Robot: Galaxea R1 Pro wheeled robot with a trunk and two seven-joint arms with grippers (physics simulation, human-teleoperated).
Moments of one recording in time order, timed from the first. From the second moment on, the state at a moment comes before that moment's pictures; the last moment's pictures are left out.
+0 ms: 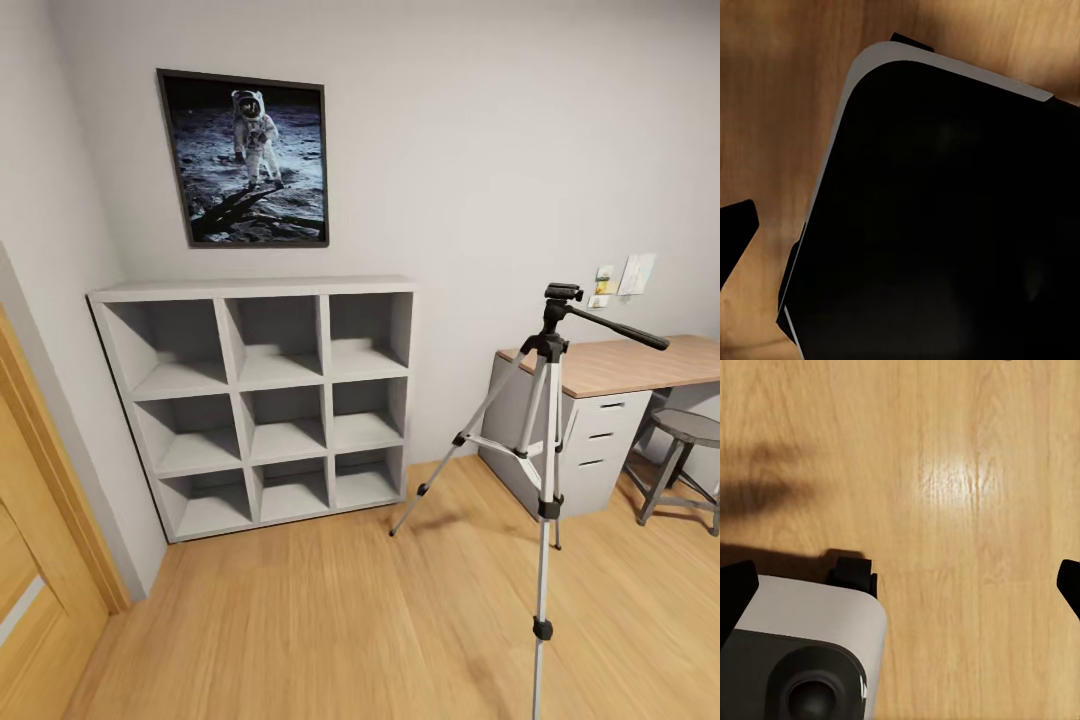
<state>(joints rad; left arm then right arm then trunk) 0.01 0.01 0.01 -0.05 0.35 -0.05 0.00 -0.31 -0.08 0.02 0.03 0.13 0.01 0.04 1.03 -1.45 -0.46</state>
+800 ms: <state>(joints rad) 0.01 0.01 0.00 -0.05 0.35 -0.05 0.00 -0.31 -0.08 0.02 0.03 0.13 0.00 0.04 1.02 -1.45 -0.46</state>
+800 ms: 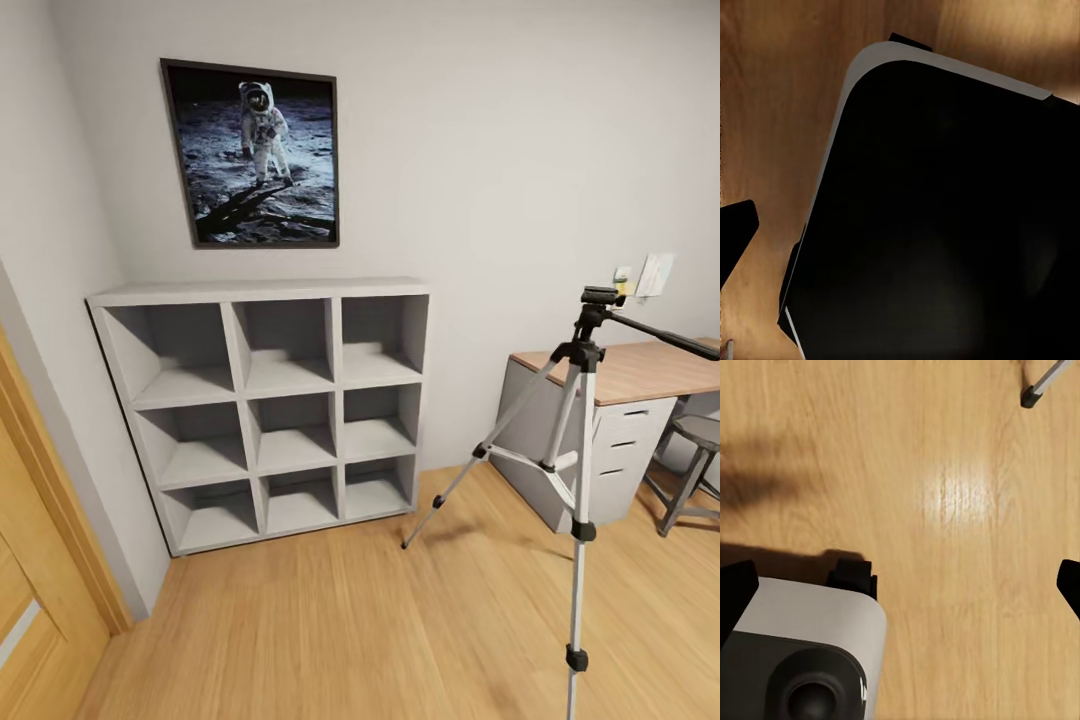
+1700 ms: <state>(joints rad) 0.01 0.01 0.00 -0.05 0.35 -0.05 0.00 -0.31 -0.08 0.02 0.03 0.13 0.00 0.04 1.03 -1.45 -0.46</state>
